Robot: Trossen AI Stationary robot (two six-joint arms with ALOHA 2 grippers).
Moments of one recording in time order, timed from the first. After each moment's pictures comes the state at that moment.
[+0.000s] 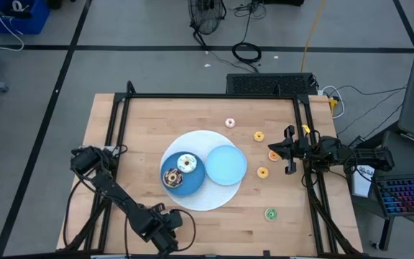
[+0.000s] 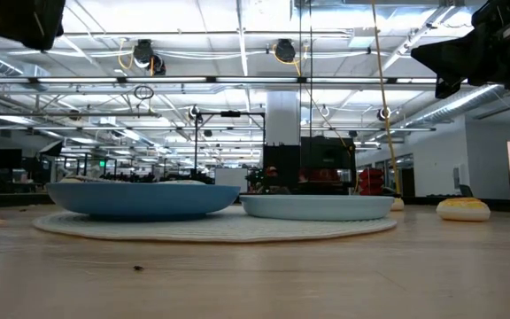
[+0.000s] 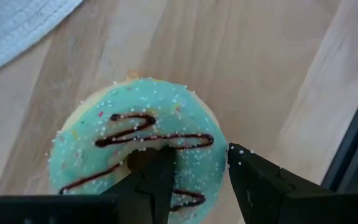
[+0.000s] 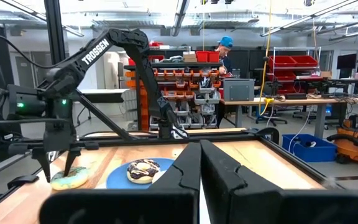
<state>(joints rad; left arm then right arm) -0.77 1.96 1.29 -0.64 -0.12 -1.19 0.00 0.02 0.02 0.19 0.08 0.01</state>
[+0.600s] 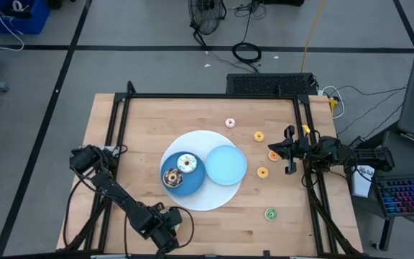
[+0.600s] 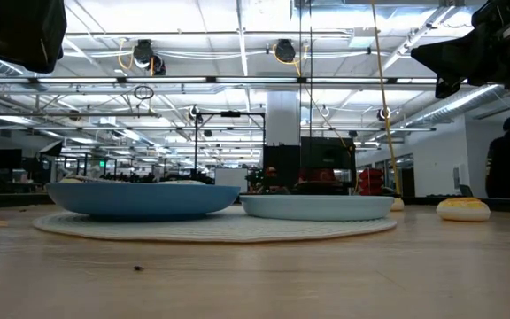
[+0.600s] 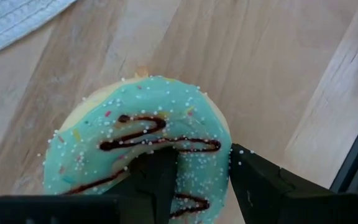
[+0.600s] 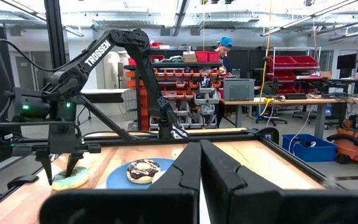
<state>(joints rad) -0.77 1.96 1.23 -0.63 -0.09 -1.27 0.00 0.02 0.02 0.19 0.08 0.01</state>
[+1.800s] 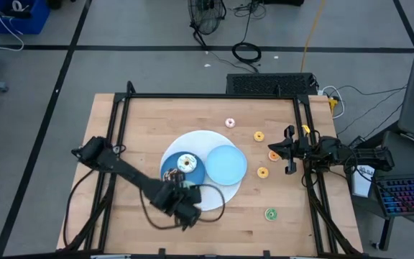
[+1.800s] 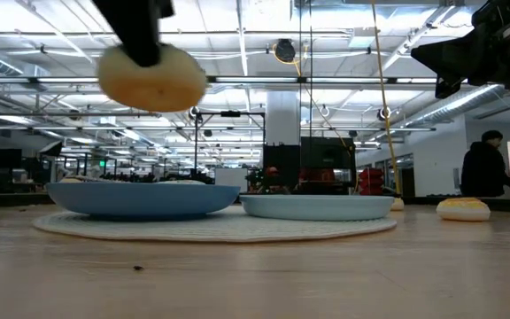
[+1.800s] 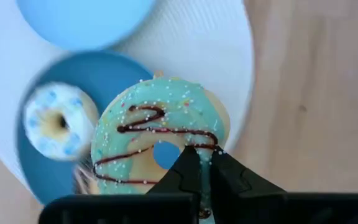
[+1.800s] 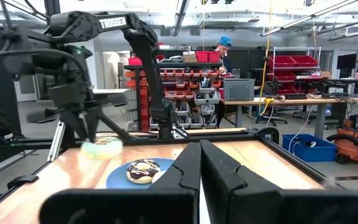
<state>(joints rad) -0.51 1.93 1.69 -1.17 -0.29 -0.61 0.00 0.02 0.02 0.19 0.08 0.01</state>
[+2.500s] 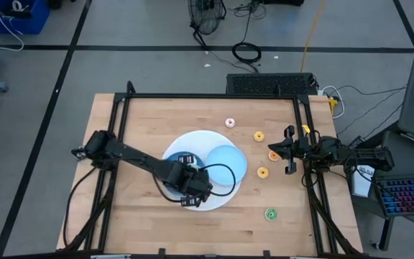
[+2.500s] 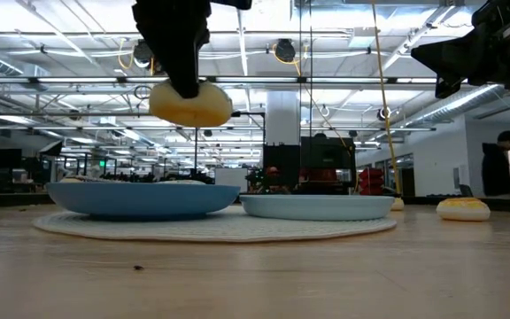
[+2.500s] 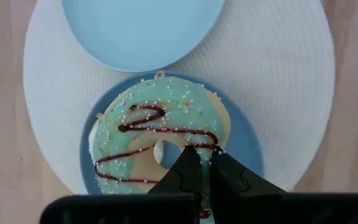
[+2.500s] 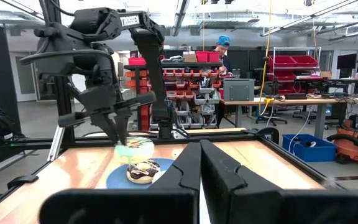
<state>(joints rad) -0.34 1.93 1.68 -1.19 -0.28 -0.39 0.00 0.02 0.02 0.19 0.08 0.01</state>
